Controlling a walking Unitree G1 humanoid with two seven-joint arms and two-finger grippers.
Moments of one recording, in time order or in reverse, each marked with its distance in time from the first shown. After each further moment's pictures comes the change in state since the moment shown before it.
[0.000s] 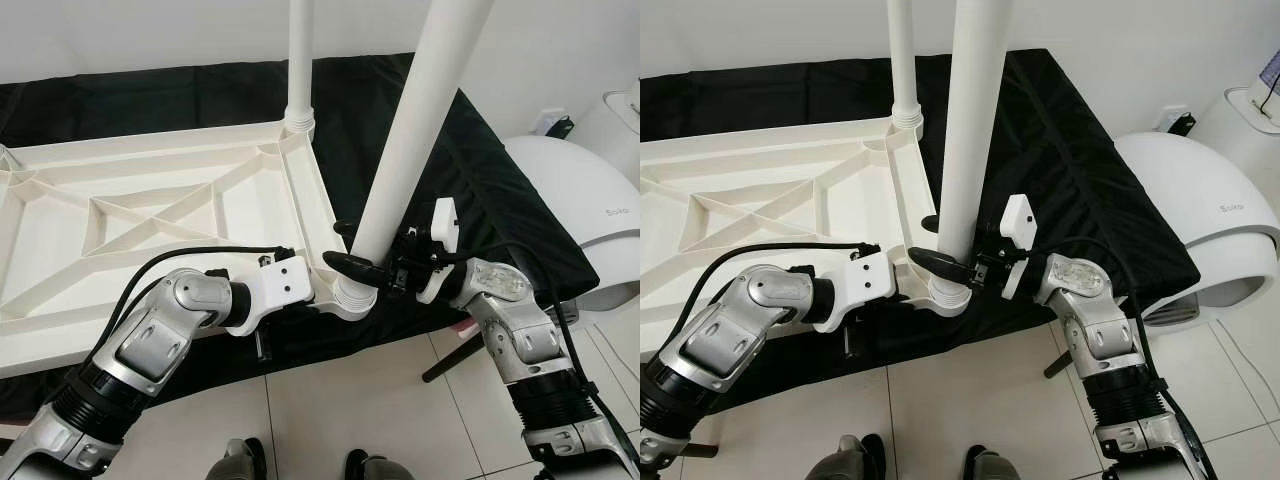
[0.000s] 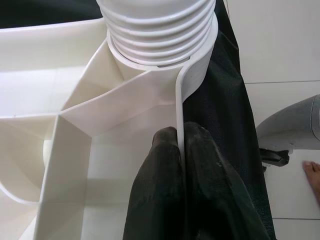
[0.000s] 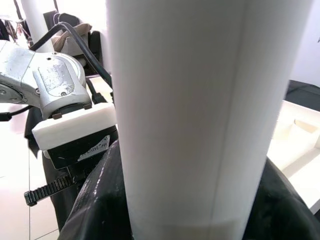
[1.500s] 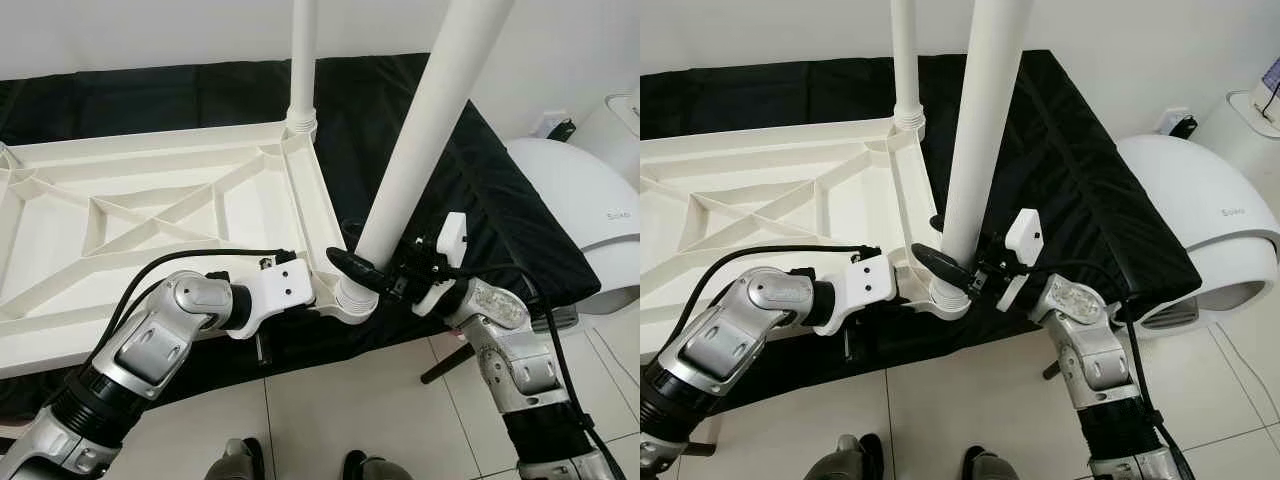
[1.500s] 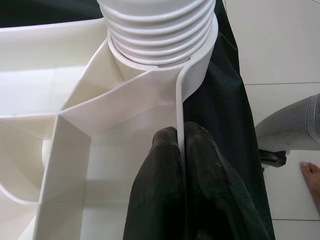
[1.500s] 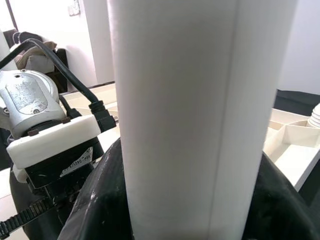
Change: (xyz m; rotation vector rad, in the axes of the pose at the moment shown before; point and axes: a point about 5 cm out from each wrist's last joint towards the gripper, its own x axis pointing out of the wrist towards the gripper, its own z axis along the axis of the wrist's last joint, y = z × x) left arm 0.001 -0.002 0.000 -0.003 0.002 -0.008; right arm -0.007 0.016 -0.005 0.020 -0.066 -0.201
